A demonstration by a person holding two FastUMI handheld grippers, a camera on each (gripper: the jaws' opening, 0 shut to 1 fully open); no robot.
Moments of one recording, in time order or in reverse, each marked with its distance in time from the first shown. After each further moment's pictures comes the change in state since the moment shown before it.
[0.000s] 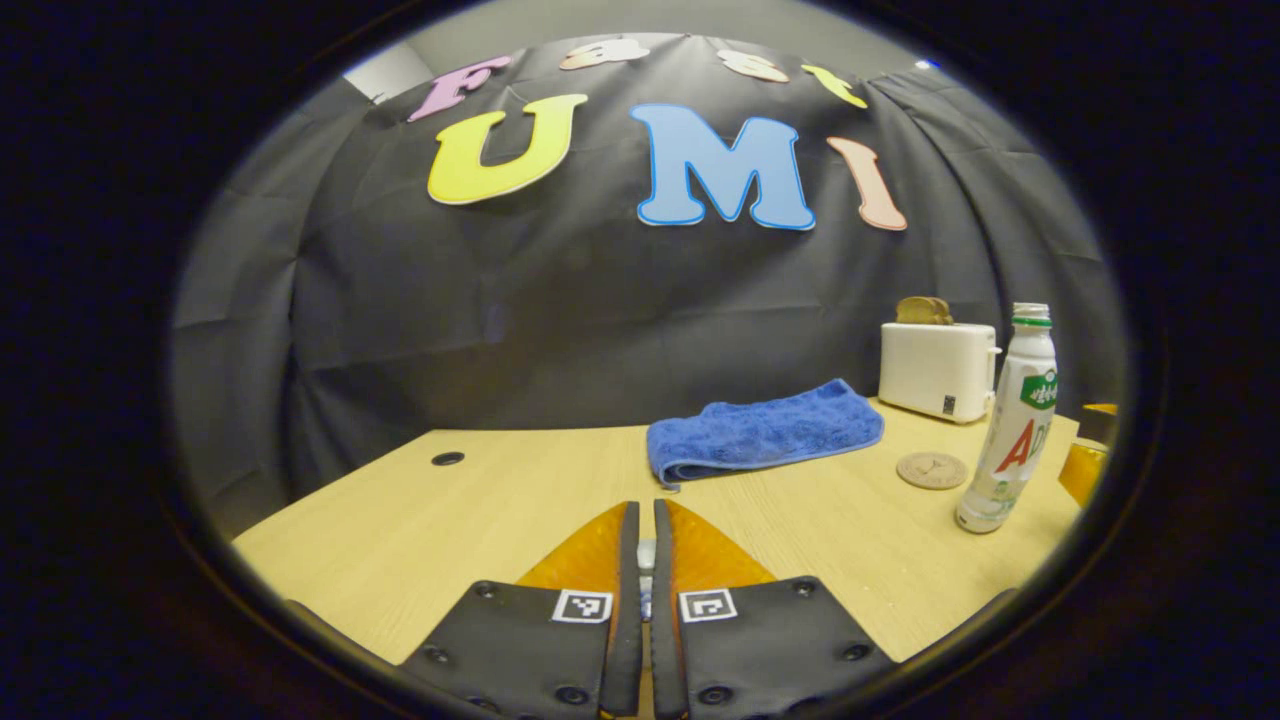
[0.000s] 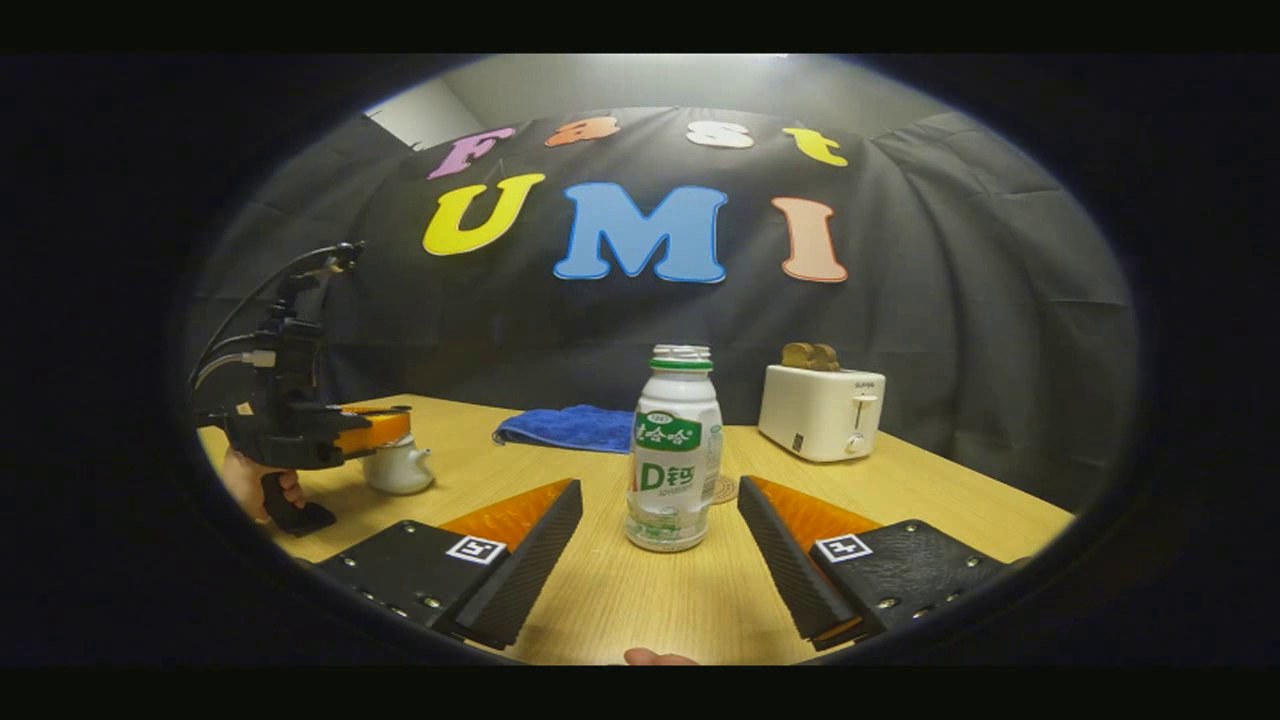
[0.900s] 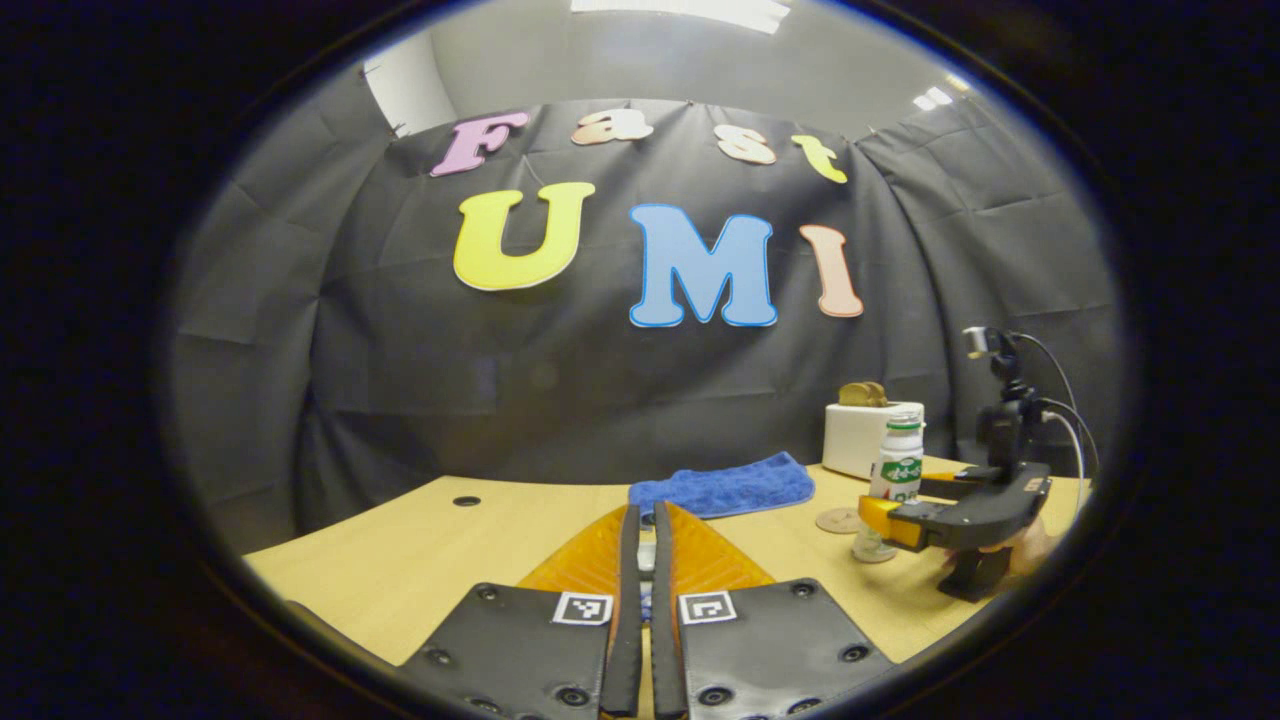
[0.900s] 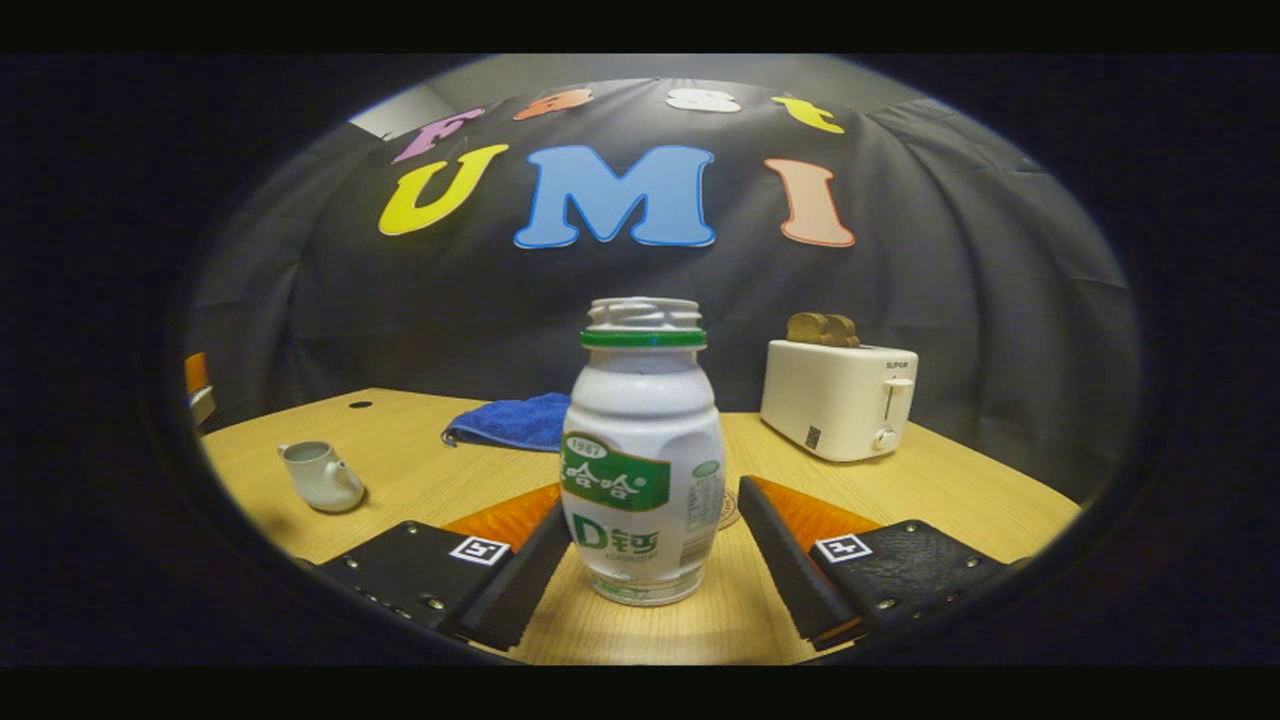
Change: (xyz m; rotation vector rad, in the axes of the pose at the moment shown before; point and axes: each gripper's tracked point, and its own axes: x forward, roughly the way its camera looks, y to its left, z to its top) left arm -0.149 -0.001 0.070 -0.028 -0.188 -0.055; right arm 0.096 -0.009 -0.017 0.048 0.108 -0.013
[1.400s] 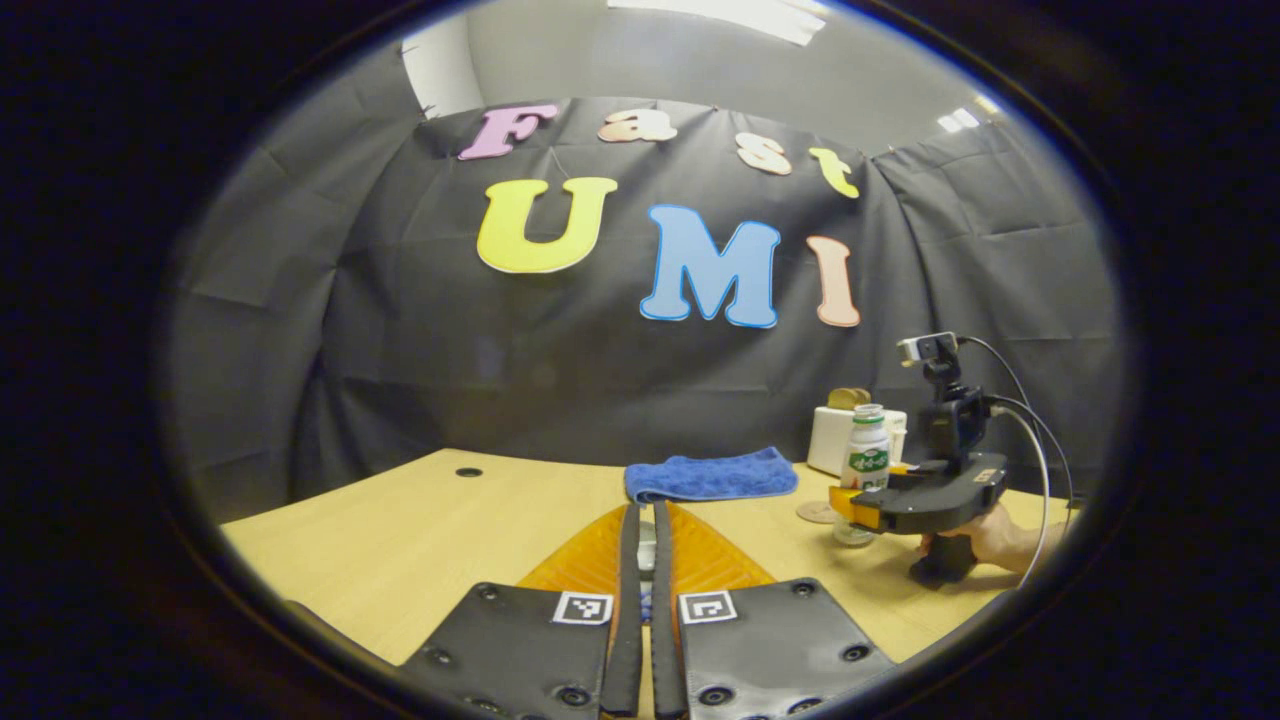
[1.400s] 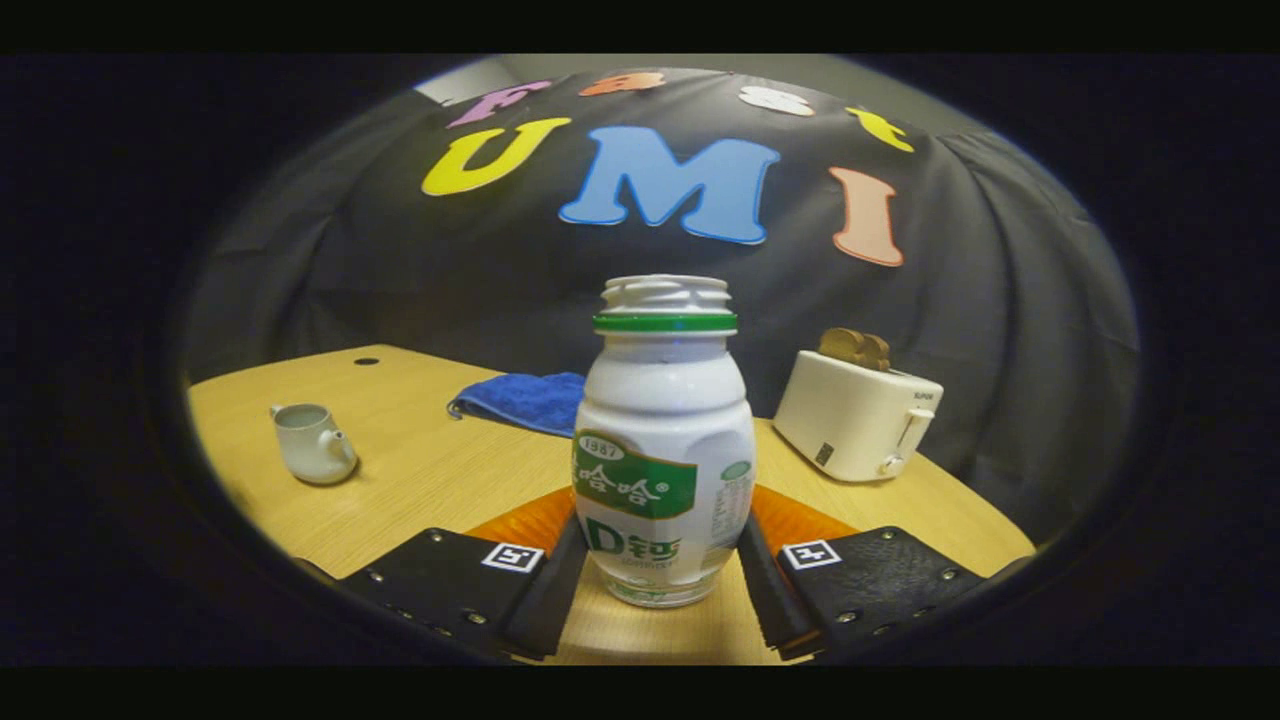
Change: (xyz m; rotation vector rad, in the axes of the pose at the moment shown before) left arm -0.047 0.007 -0.021 -0.116 0.021 -0.027; right arm -0.007 0.029 0.012 -0.261 0.028 0.032
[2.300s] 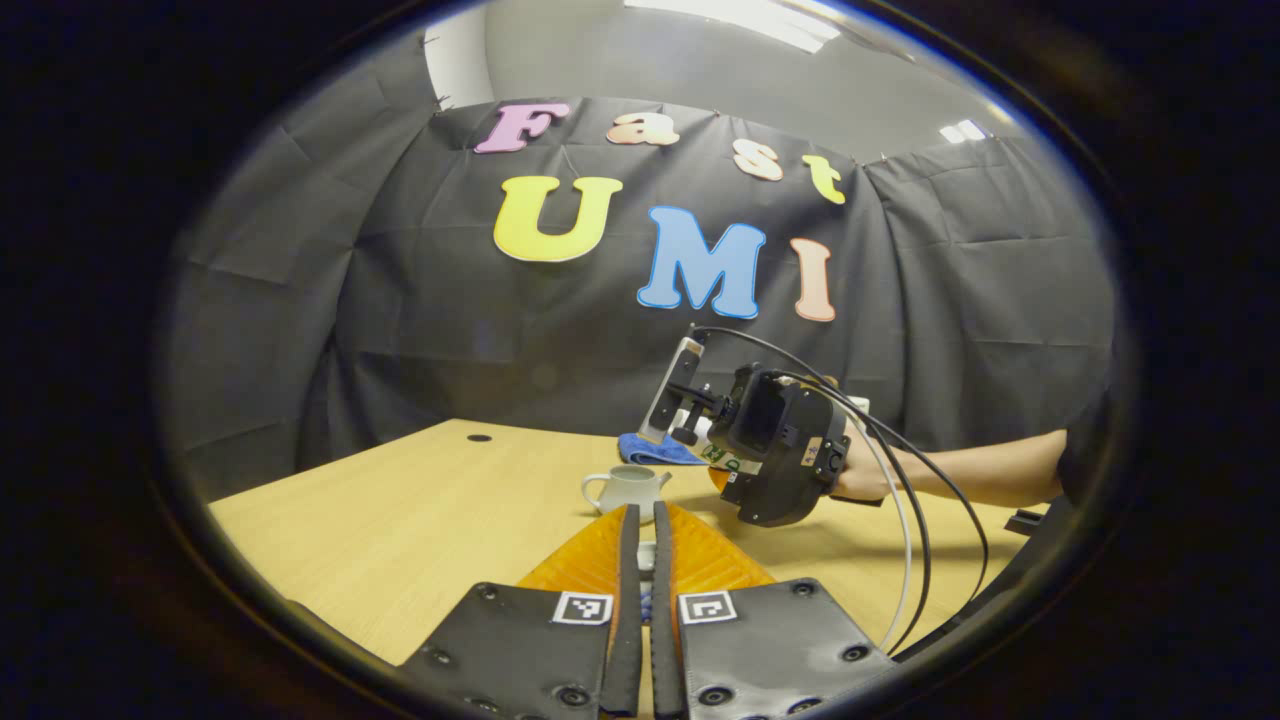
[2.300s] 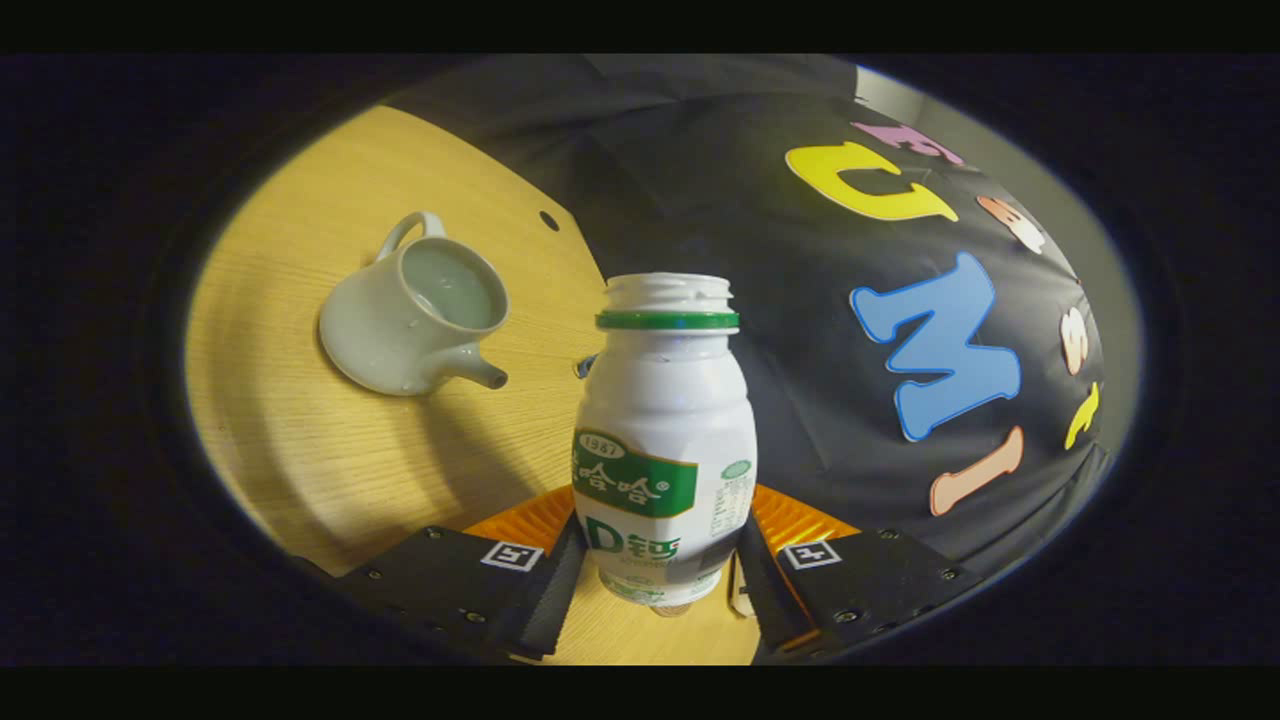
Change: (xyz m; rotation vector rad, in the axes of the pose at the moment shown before) left arm -0.096 0.013 -0.025 -0.018 0.040 -0.019; right arm 0.041 0.109 0.034 -0.954 -0.030 0.049
